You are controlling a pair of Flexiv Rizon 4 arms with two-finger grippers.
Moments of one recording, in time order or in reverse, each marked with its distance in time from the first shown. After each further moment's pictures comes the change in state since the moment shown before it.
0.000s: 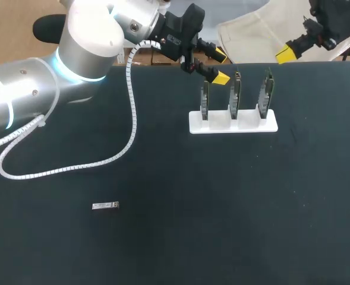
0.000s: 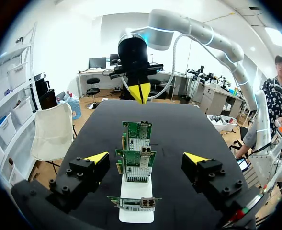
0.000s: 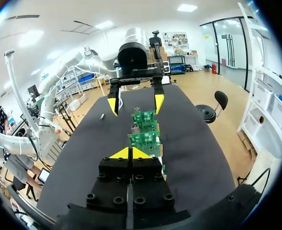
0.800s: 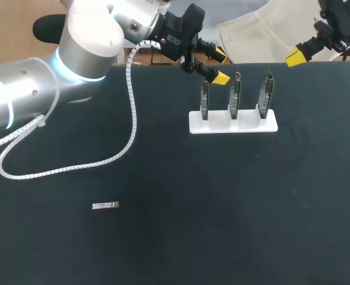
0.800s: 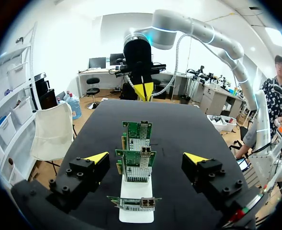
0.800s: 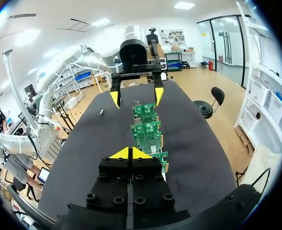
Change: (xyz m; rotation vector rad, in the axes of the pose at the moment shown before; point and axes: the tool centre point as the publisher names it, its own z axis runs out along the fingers) left arm 0.000 0.000 0.000 0.000 0.000 0.000; right arm 0.013 0.007 -0.013 0.034 0.026 0.011
